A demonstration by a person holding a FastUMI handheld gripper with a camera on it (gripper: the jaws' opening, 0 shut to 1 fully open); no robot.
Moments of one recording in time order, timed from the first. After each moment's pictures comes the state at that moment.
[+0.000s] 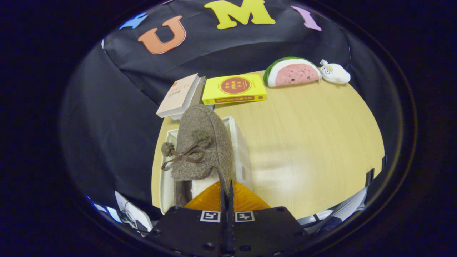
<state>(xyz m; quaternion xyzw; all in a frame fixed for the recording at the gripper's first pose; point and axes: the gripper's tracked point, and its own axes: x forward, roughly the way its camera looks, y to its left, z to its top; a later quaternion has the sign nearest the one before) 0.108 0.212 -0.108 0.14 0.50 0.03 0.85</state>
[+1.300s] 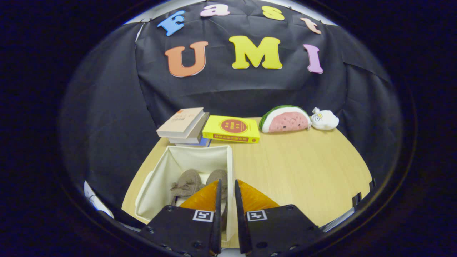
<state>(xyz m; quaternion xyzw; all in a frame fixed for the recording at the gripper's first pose) 0.102 0.189 -0.077 0.04 0.28 0.01 0.96</state>
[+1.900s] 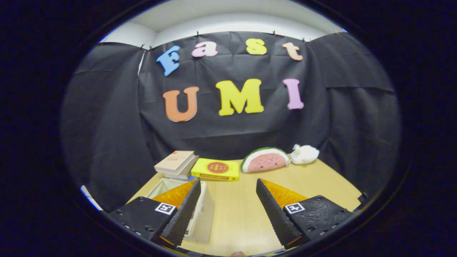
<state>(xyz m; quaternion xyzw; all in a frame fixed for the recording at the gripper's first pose) 0.057 0.068 0.024 0.04 0.10 -0.04 0.99</state>
